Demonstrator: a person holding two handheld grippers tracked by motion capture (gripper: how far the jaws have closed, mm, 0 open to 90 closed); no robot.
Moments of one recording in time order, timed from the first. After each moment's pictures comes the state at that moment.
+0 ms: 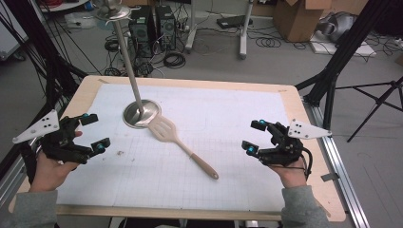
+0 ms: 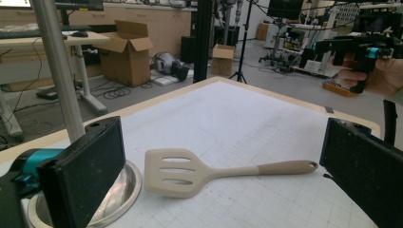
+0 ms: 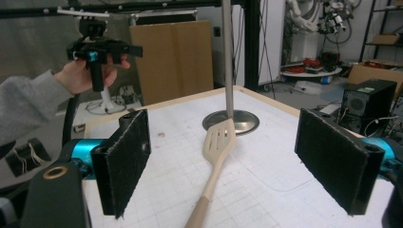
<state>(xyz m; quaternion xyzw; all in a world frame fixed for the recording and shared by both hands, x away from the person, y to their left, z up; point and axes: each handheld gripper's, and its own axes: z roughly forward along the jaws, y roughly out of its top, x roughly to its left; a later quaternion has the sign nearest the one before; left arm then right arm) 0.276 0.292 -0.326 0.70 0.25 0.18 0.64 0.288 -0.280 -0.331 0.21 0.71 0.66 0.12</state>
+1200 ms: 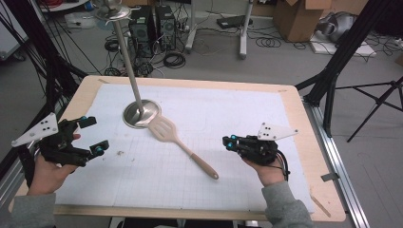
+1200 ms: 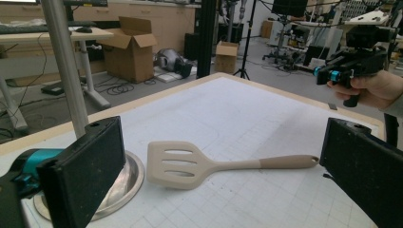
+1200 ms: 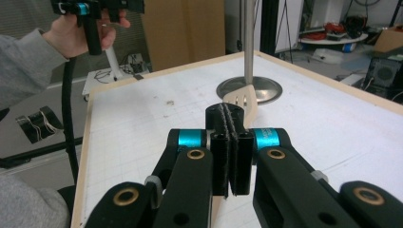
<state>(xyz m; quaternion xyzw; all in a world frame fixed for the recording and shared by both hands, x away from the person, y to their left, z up) 0.271 0.296 -0.330 0.70 0.26 0.19 0.63 0.300 -0.234 -0.360 0.20 0.76 0.61 0.09</state>
